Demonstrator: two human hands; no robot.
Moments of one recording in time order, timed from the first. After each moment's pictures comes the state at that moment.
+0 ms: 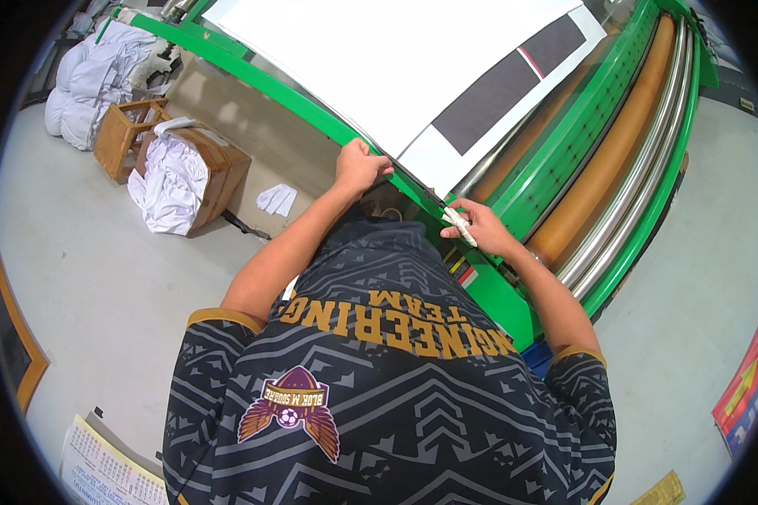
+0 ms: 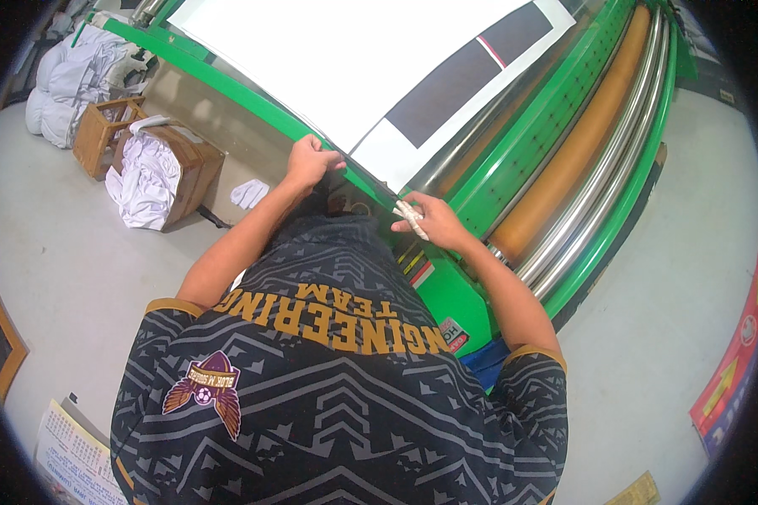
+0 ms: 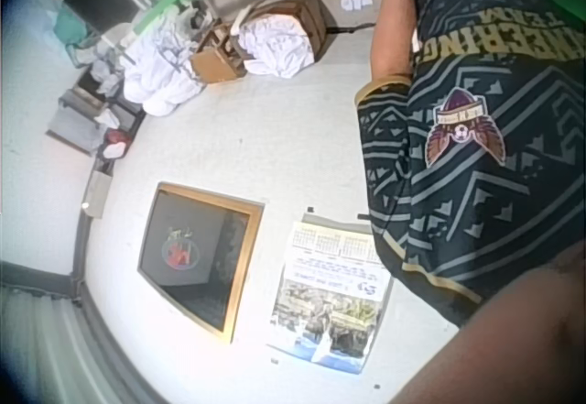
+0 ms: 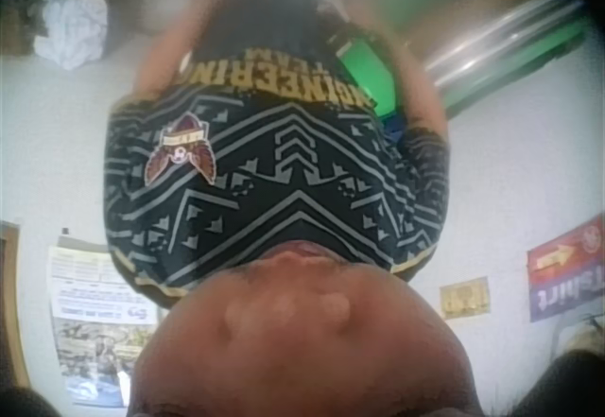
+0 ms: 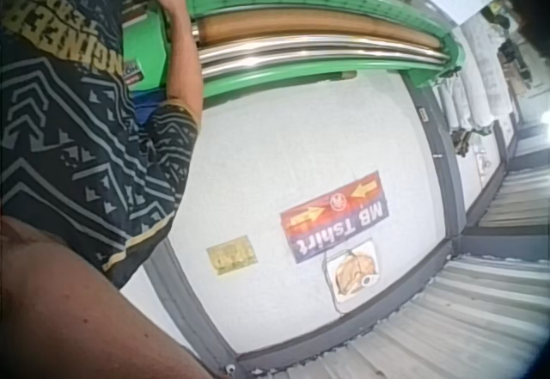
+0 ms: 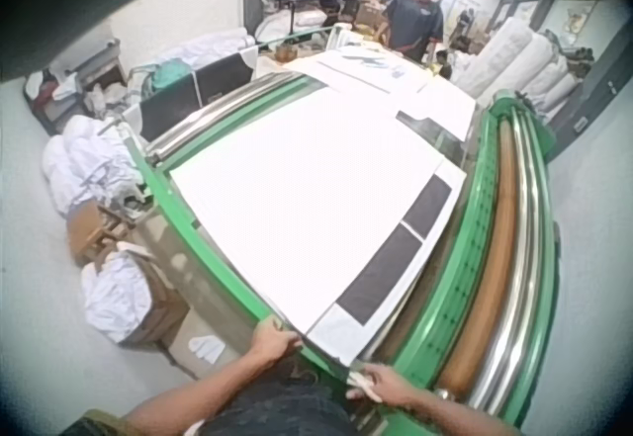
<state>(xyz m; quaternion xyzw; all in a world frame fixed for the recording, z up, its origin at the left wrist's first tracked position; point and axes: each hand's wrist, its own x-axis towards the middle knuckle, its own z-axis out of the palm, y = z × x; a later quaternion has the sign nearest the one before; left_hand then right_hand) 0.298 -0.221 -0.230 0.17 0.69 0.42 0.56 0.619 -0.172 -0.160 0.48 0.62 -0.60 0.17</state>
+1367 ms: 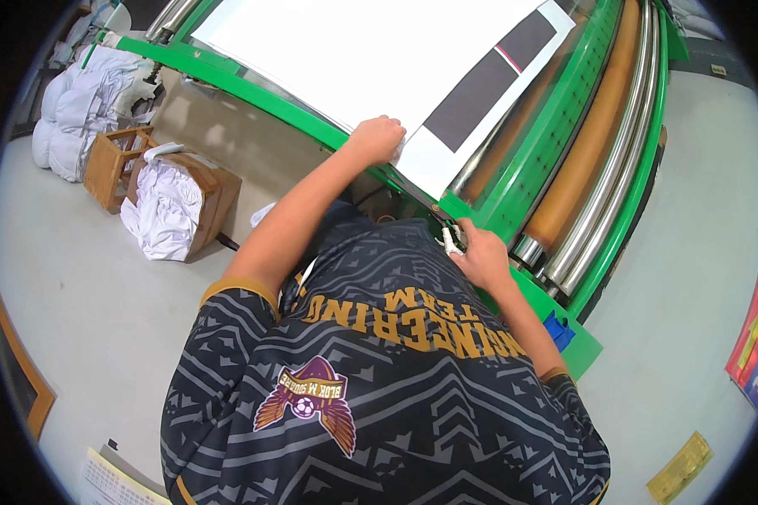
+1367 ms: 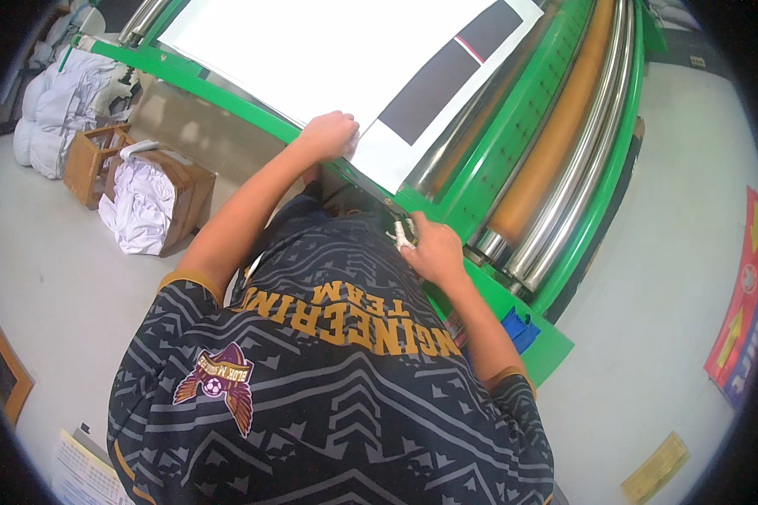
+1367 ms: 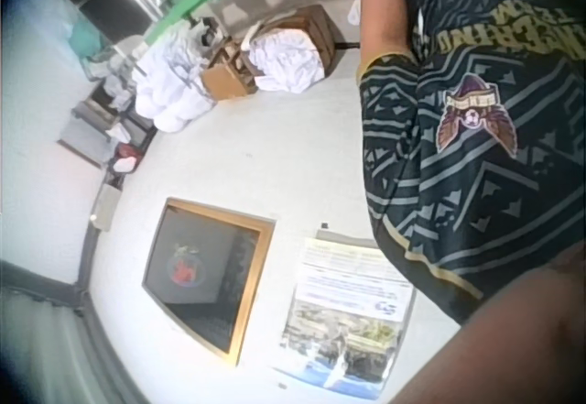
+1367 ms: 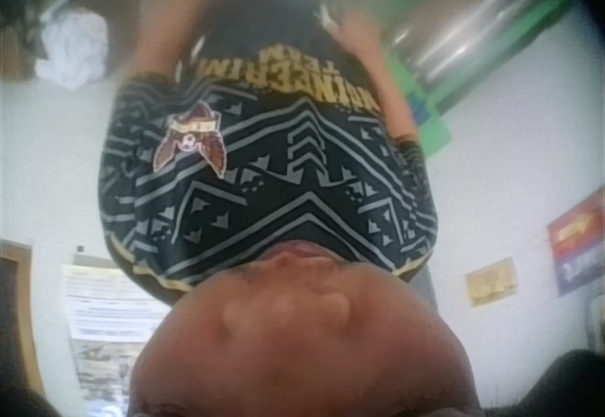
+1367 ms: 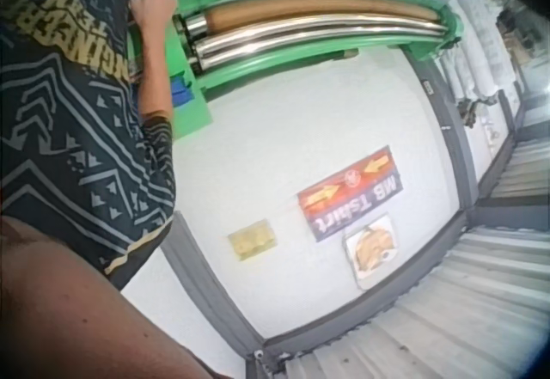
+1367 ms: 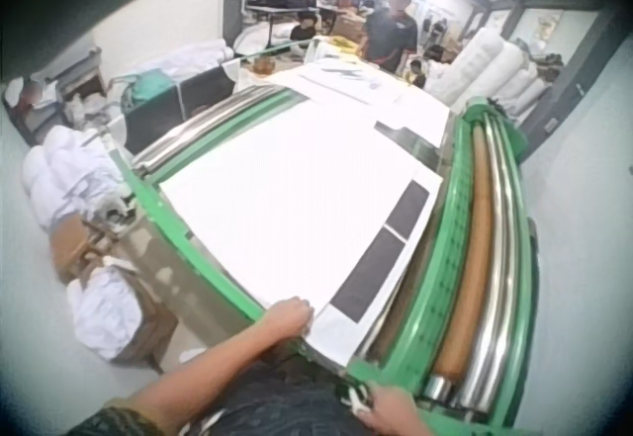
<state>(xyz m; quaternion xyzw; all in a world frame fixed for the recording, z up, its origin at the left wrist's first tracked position) 0.279 -0.145 -0.247 0.79 0.55 0.07 0.26 0.593 -0.263 -0.081 0.53 0.79 -0.28 0.13</state>
